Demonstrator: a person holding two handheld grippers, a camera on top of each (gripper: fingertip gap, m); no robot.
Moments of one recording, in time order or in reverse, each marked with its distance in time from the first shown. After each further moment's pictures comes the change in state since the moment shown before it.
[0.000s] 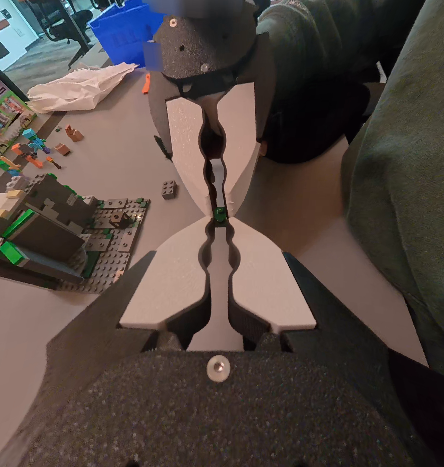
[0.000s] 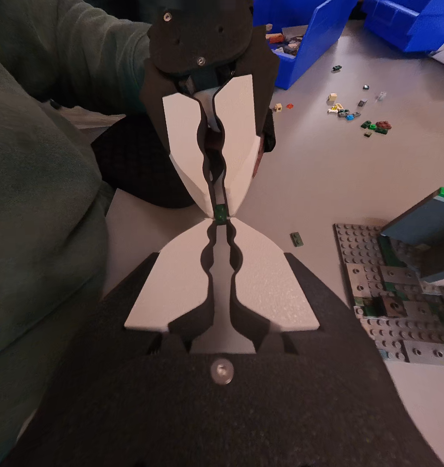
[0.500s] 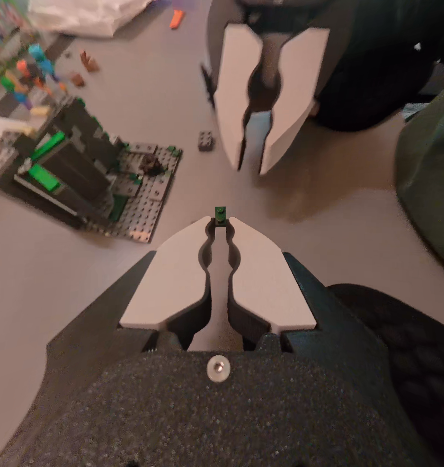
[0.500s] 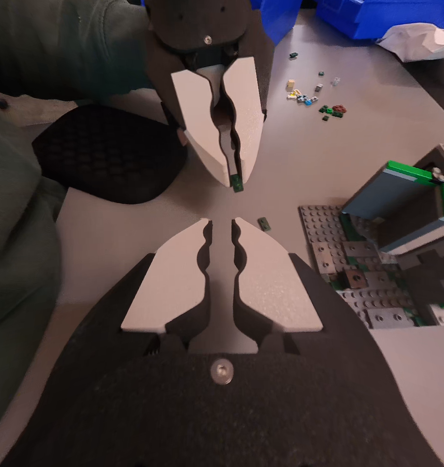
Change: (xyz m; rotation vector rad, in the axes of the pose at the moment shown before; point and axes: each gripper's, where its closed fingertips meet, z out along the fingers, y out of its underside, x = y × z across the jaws) left arm -0.044 0.040 -0.013 -0.118 -0.029 -0.142; right arm 0.031 0.012 -0.003 -0.011 0.140 0.025
